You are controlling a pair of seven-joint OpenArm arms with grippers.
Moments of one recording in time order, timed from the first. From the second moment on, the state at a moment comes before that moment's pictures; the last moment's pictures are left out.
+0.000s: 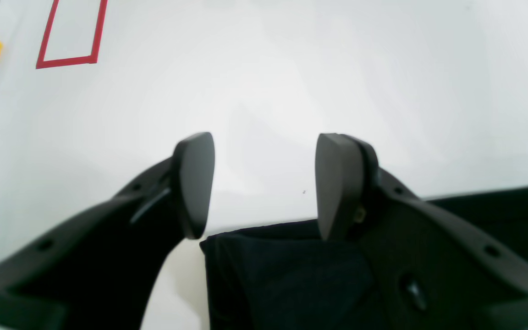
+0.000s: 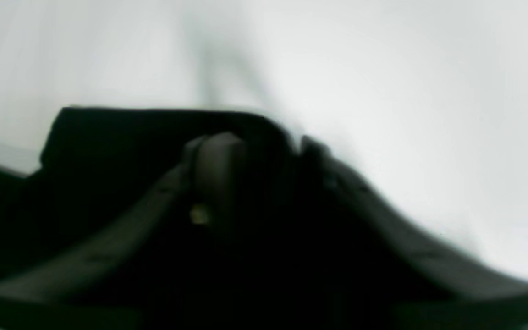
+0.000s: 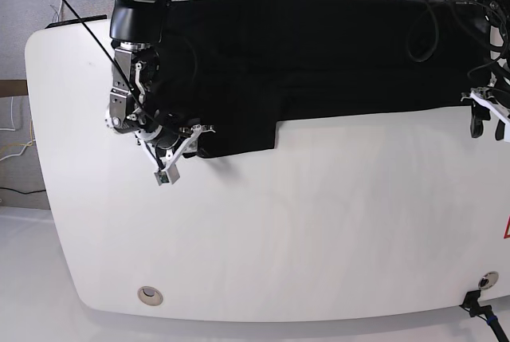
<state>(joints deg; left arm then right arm) 9.8 -24.6 -38.2 89.8 -18.7 -36.5 34.8 10.1 4.2 9.9 71.8 20.1 27.4 -49.1</state>
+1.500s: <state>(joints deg) 9.7 -24.3 -36.1 88.0 -14.2 -36.3 34.8 -24.6 21.0 3.2 104.8 69.6 30.5 -81.0</state>
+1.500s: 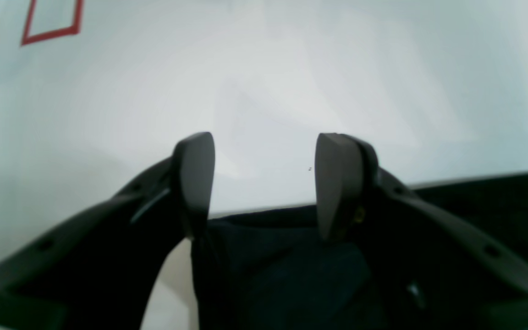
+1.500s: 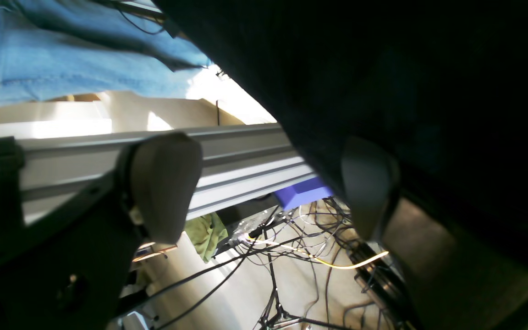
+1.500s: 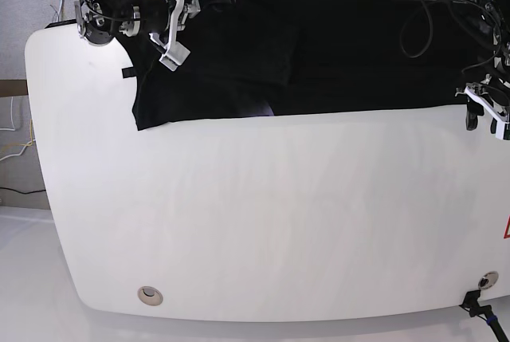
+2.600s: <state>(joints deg) 30.2 -16.9 -34.5 99.1 -14.7 -36.9 34.3 -19.4 9.9 5.2 107.4 36.4 30.6 -68.2</state>
